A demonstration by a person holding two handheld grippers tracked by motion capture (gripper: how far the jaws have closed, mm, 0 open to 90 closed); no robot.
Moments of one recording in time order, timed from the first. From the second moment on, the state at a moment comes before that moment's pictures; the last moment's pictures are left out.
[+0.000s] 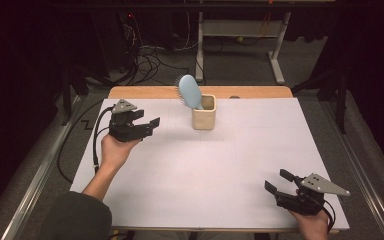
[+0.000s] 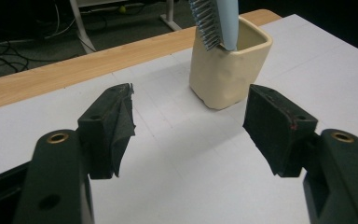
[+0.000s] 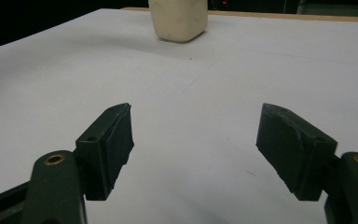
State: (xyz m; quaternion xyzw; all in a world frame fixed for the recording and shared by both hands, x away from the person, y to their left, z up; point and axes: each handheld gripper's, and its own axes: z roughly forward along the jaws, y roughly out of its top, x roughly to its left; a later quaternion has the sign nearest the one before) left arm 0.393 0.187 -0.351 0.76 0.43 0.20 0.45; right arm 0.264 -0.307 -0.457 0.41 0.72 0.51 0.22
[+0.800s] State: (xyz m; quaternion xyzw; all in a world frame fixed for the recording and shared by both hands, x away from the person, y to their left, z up) left arm 0.378 0.198 -0.354 0.76 0.43 0.20 0.45; right arm 0.264 -0.307 -0.457 0.41 0.72 0.51 0.22
